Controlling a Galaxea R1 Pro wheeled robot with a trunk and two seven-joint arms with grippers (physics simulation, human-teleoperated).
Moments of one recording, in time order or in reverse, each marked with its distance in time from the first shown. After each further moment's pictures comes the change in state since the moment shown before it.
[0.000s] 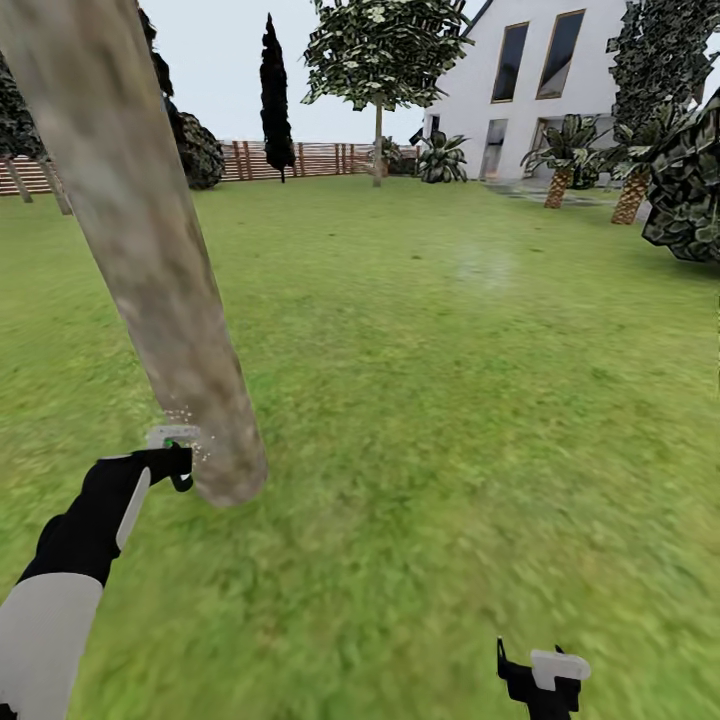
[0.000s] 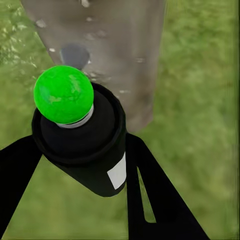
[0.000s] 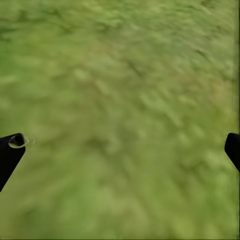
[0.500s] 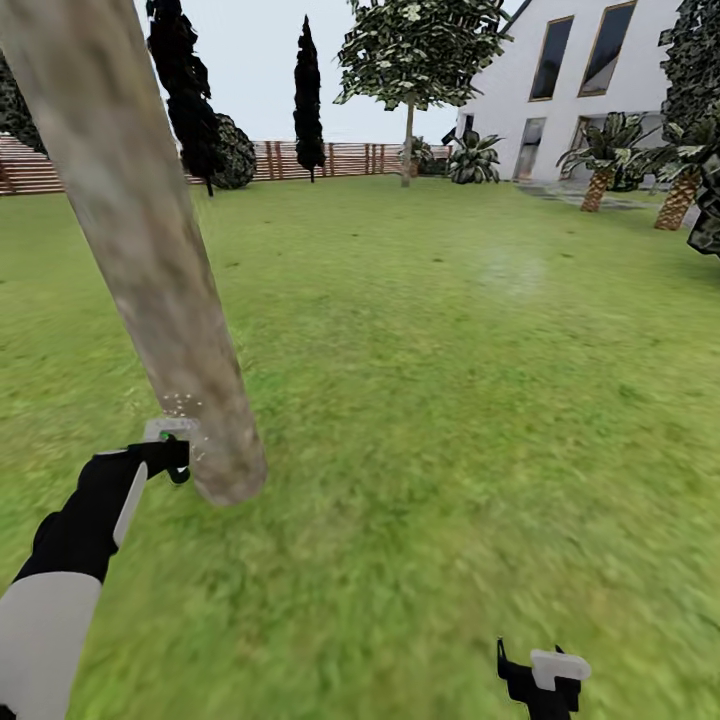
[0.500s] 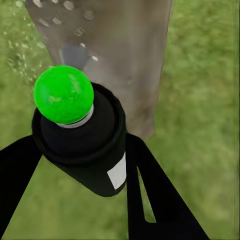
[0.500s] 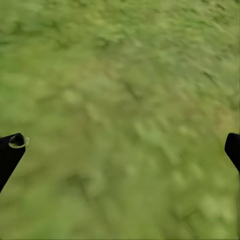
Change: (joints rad) left arm -0.002 0.000 0.008 -0.043 0.001 0.003 0.015; right arm 0.000 0.000 0.000 0.000 -0.001 0.000 0.000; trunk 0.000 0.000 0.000
